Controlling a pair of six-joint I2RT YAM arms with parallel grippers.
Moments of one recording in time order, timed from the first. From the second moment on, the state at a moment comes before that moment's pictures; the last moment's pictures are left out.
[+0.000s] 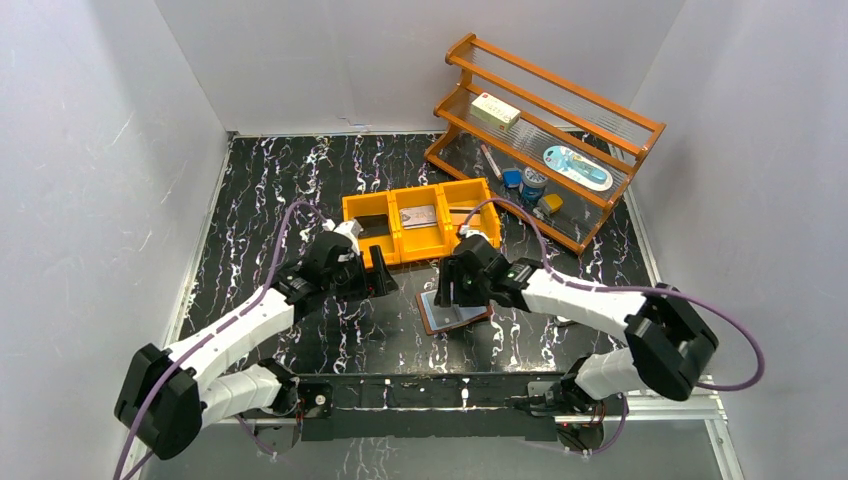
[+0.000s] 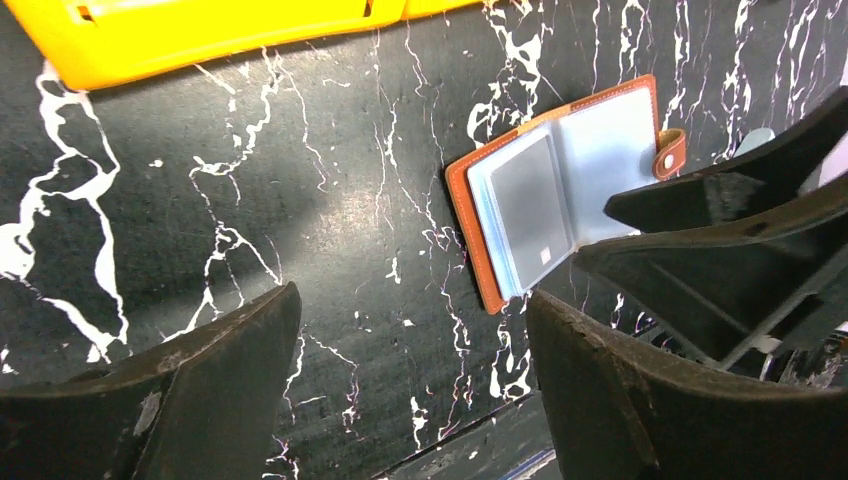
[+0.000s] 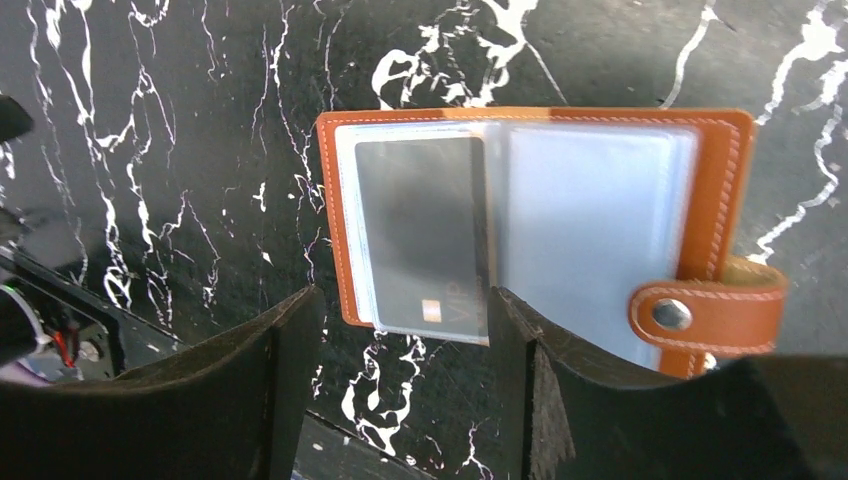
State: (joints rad) left arm -0.61 1.09 0.63 -0.34 0.12 -0.69; right arm 0.87 1.33 0.74 -0.32 0.01 0.75
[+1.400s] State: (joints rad) left arm -0.61 1.04 0.63 -0.40 0.05 -0.70; right arm 1.03 1.65 1.02 -0.52 0.19 0.62
